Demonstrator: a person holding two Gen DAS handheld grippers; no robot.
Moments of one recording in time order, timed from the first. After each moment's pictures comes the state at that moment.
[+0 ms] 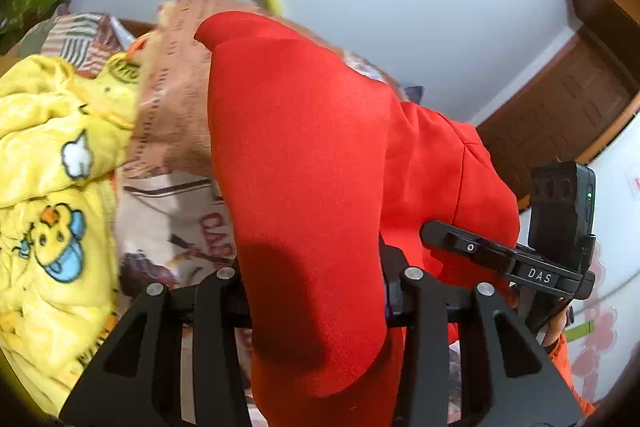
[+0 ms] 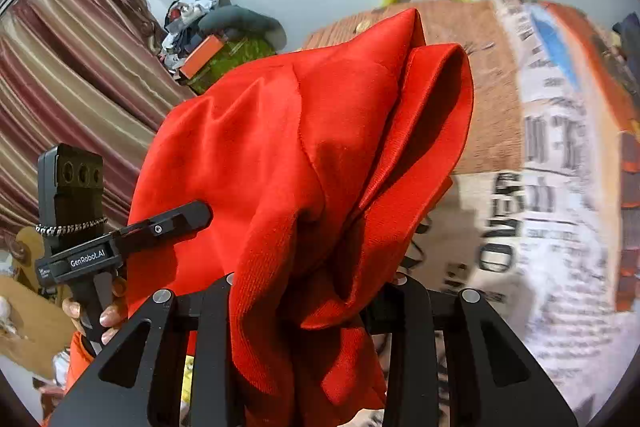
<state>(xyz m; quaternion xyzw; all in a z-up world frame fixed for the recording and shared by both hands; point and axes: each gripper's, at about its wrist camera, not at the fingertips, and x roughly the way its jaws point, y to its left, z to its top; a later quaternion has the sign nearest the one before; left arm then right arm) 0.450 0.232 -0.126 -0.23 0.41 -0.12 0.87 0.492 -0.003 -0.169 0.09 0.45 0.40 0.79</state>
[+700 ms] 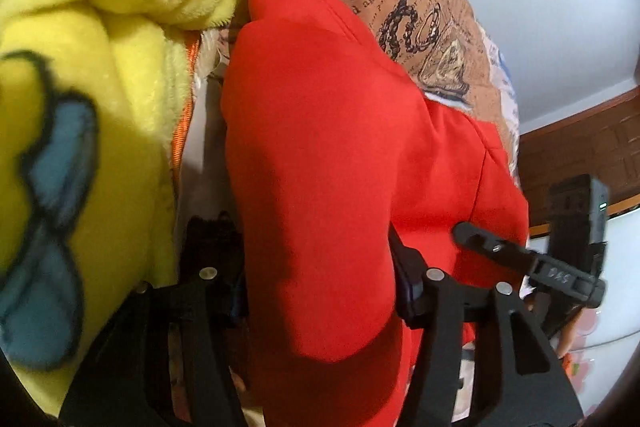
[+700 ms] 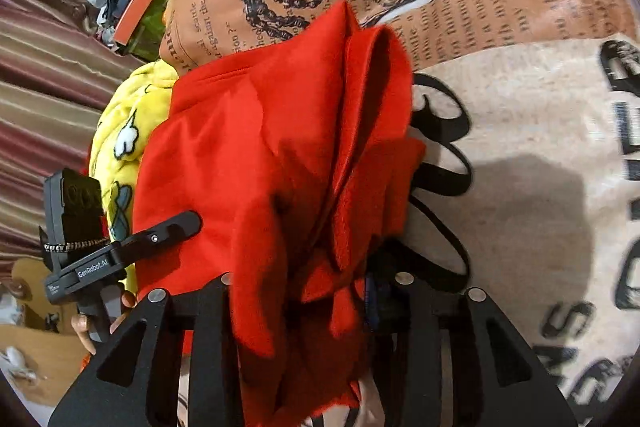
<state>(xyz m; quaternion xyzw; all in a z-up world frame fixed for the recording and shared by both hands) 0.486 0.309 -0.299 -0.30 0.51 -0.05 0.80 0.546 0.055 -0.318 0.10 0.58 0.34 0.73</state>
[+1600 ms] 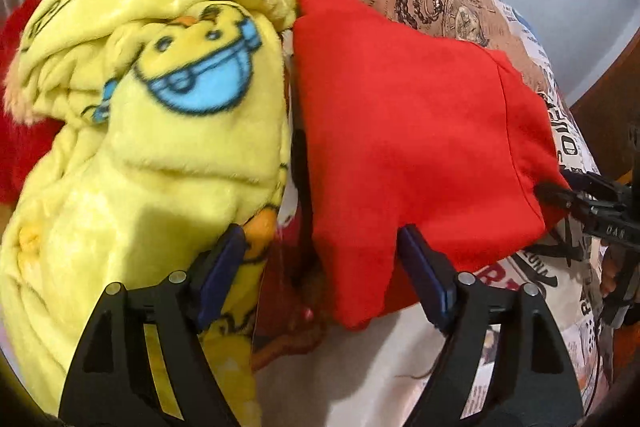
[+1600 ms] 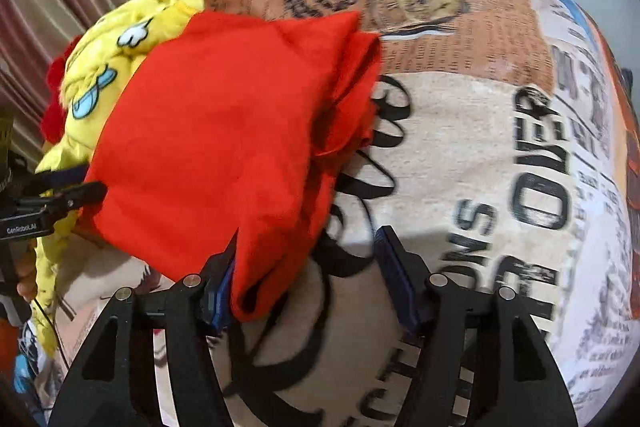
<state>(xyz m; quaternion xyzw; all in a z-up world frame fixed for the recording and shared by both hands) 0.393 0.294 -0.289 -0.14 0.49 0.05 0.86 0.503 0.045 -0.302 -0.10 0.49 0.31 0.81</state>
